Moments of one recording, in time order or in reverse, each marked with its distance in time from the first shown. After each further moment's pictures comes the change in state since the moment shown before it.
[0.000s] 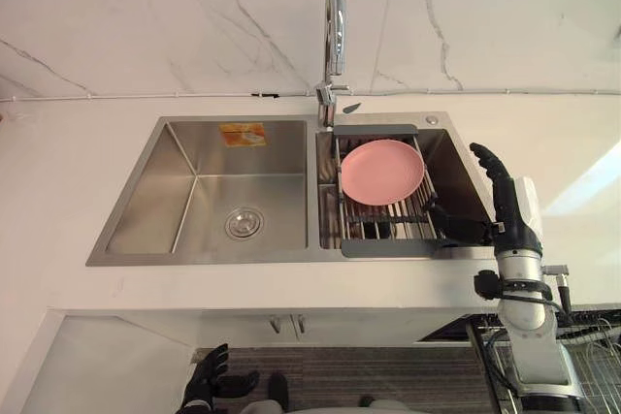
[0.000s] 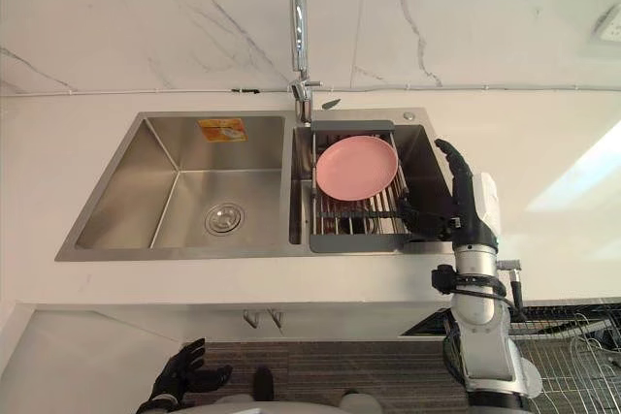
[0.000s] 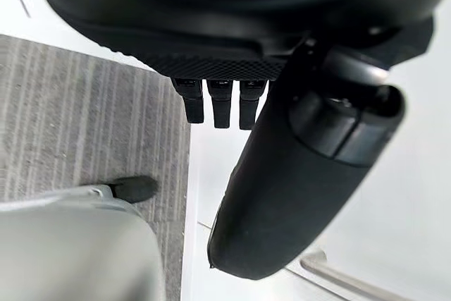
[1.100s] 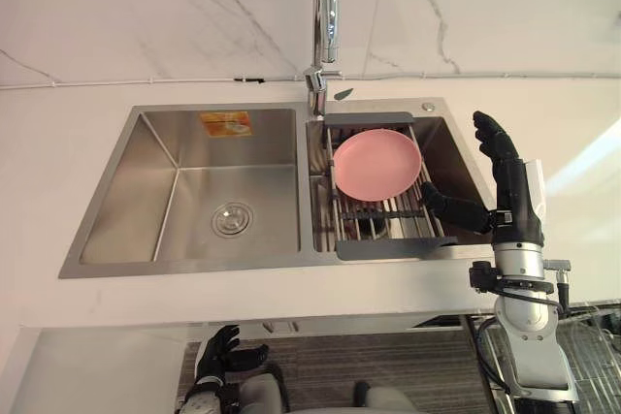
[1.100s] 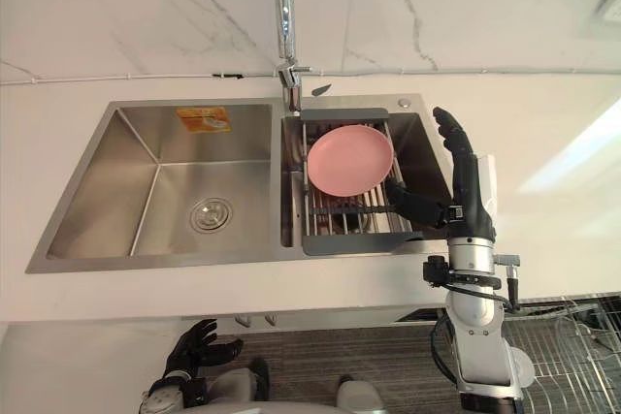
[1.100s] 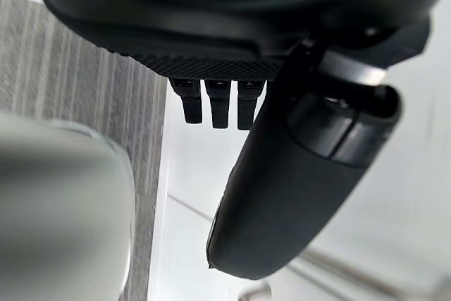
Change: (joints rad) left arm -0.067 -0.044 -0.034 -0.029 -0.070 -0.006 0.003; right arm 0.051 0.092 0.030 -0.194 0.198 -0.055 0.027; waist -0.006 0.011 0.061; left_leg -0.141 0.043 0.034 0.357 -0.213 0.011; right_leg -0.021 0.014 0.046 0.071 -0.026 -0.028
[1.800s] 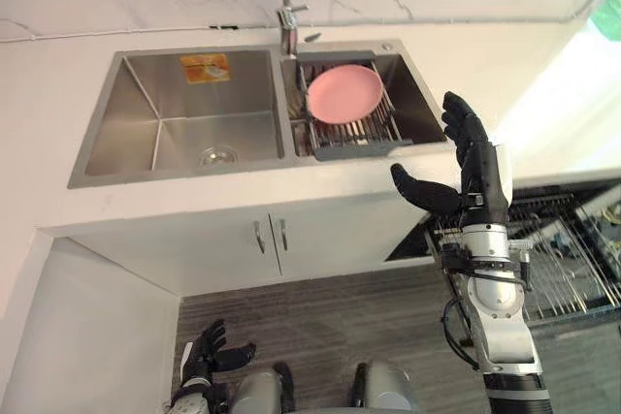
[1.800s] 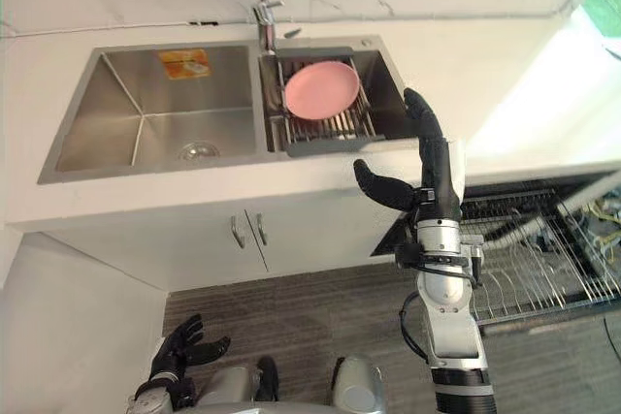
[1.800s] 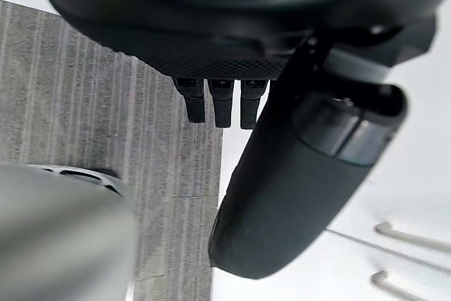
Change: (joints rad) left arm 0.004 0.024 0.020 -0.028 -0.049 -0.003 0.000; right arm -0.168 0.018 0.094 0.067 0.075 -0.023 -0.011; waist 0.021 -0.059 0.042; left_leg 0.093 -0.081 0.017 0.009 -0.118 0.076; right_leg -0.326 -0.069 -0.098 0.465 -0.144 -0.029
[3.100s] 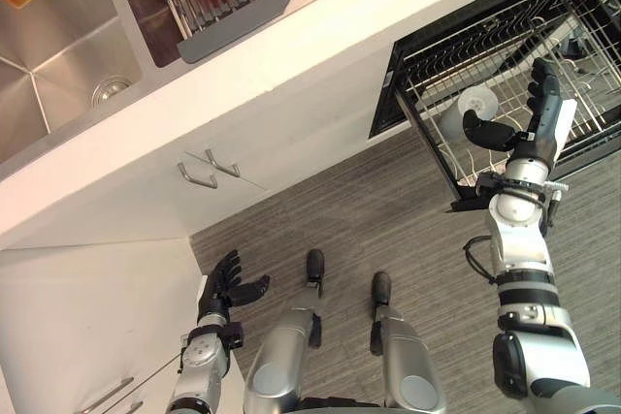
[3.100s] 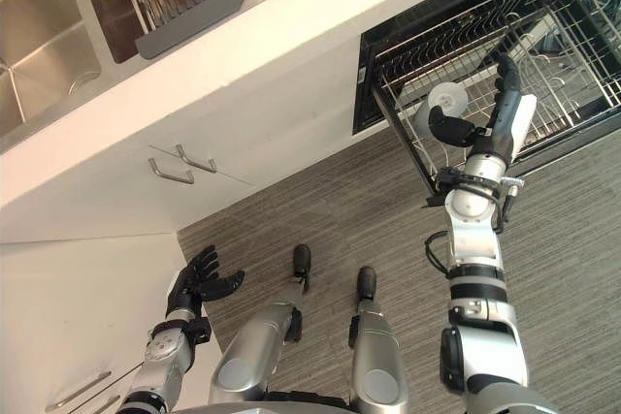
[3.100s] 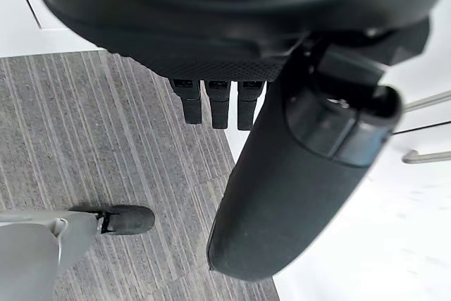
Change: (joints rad) left arm -0.157 0.003 -0.052 -0.140 -0.070 -0.048 0.021; right arm -0.439 -0.066 -0.163 0.512 0.016 0.107 -0.255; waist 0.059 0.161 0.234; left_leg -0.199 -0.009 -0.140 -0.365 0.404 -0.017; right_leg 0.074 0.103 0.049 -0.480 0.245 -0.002
